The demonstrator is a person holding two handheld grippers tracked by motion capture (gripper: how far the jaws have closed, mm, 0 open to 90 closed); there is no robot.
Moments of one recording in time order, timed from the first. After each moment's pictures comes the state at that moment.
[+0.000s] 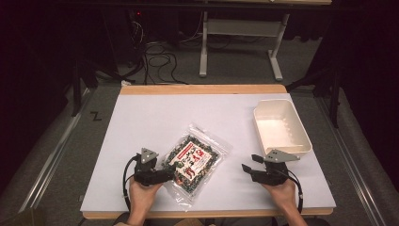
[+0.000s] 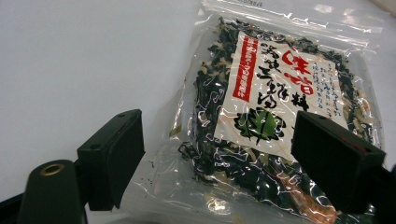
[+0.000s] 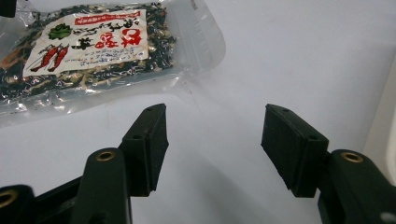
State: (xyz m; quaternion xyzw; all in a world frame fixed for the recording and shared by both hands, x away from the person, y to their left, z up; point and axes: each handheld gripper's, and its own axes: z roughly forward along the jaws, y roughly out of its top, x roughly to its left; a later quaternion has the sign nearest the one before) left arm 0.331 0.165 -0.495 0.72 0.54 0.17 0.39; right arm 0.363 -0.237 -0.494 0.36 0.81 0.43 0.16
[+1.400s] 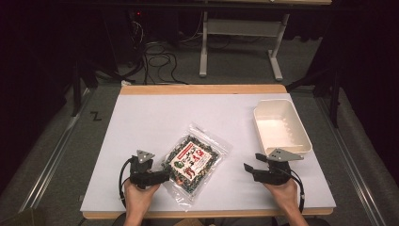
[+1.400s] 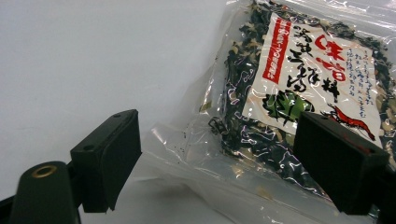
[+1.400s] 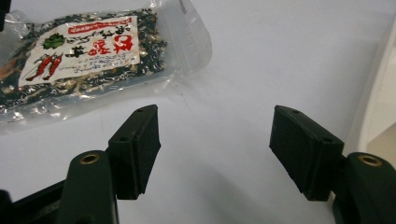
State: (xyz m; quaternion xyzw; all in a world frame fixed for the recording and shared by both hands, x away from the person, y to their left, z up) left arm 0.327 0.173 -0.494 0.71 0.58 0.18 0.35; right arm 0.364 -0.242 -0.490 0.37 0.80 0.43 0.16
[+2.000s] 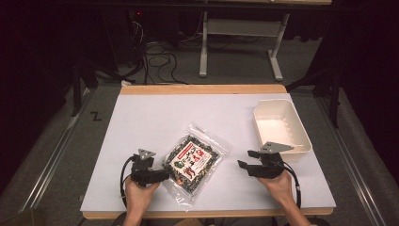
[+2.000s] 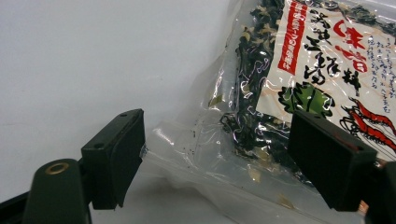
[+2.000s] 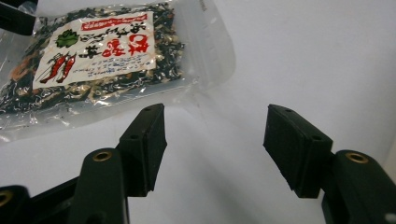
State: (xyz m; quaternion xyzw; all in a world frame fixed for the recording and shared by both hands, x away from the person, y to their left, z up) left arm 0.336 0.174 -0.502 0.72 0.59 0.16 0.33; right arm 0.381 -0.220 -0.479 0.35 0.83 0.41 0.13
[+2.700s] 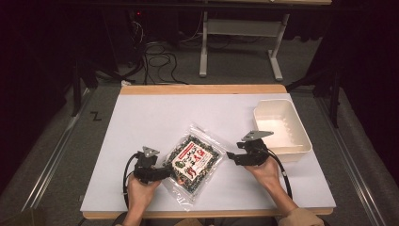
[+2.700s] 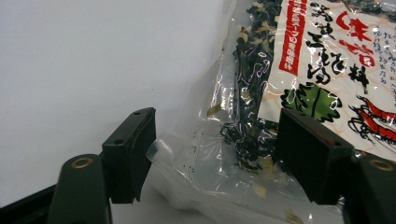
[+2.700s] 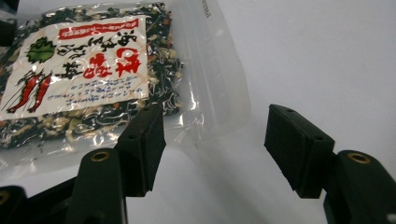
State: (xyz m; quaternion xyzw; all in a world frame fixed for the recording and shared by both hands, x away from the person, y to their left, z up) left arm 0.347 0.168 -0.504 0.75 0.56 0.16 0.33; right arm 0.420 -0.181 -0.477 0.36 0.85 0.37 0.12
